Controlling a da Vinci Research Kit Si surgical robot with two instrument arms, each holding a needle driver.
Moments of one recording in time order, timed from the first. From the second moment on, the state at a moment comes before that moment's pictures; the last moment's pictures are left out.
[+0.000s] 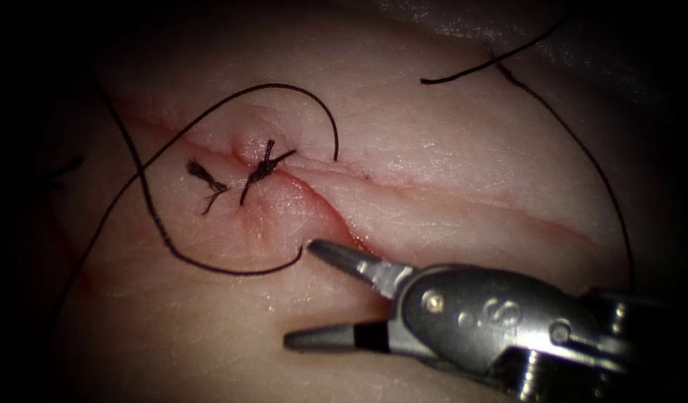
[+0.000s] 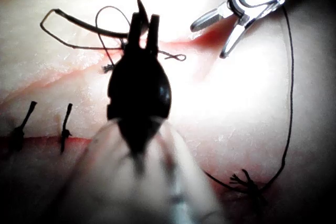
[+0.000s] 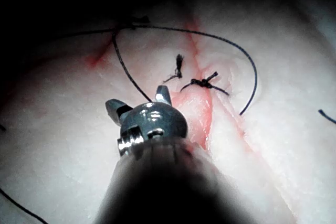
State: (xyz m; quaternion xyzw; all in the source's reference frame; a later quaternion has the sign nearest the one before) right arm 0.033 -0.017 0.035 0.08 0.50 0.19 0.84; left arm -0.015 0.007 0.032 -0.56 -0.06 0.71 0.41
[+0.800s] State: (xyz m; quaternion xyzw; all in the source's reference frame) right arm 0.034 -0.017 0.040 0.02 0.46 0.06 0.89; left arm -0.017 0.006 0.033 -0.58 -0.07 0.71 0.40
